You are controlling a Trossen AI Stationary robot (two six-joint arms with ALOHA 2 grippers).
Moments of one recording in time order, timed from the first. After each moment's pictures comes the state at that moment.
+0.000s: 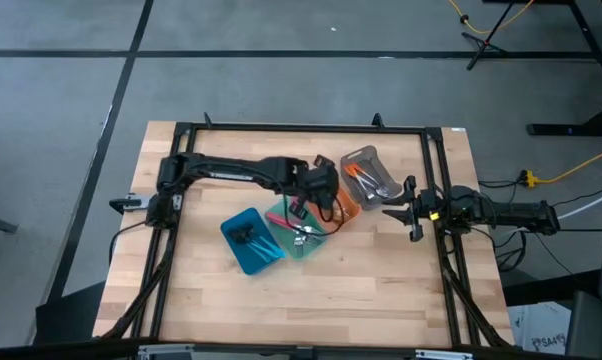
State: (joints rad) left arm 0.05 2.02 1.82 -0.84 -0.32 0.69; right arm 0.00 0.01 0.01 0.02 -0.04 0.05
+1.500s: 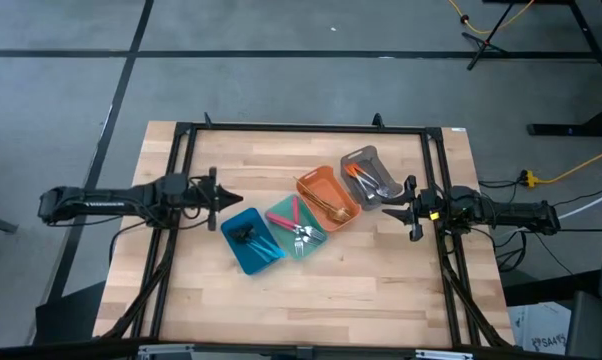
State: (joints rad) left arm 0.15 0.37 0.09 0.07 0.00 -0.07; right arm 0.00 0.01 0.01 0.02 -0.01 0.05
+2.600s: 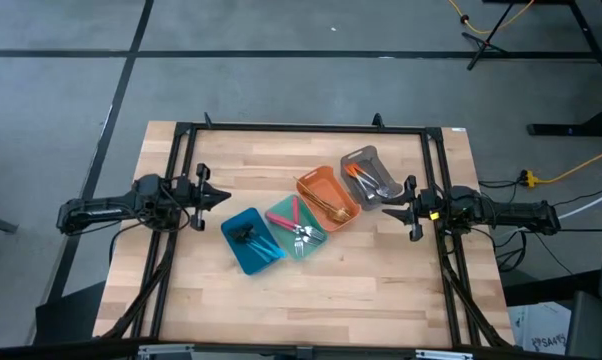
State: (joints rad) left arm 0.15 0.00 0.01 0.17 0.09 0.01; right arm 0.00 0.01 0.01 0.02 -0.01 0.05
